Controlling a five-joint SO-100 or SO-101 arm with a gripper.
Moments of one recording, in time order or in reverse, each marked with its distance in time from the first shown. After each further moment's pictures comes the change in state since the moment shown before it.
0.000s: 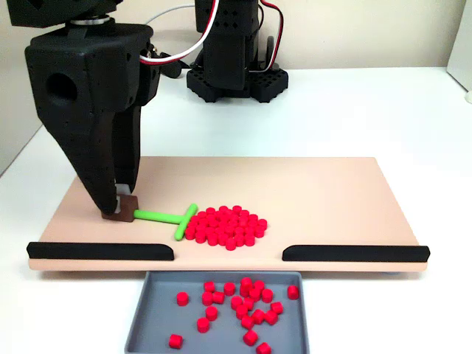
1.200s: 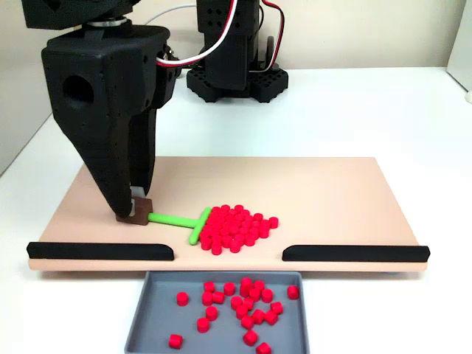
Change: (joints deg) arm -2.4 -0.2 0.0 -0.1 3.6
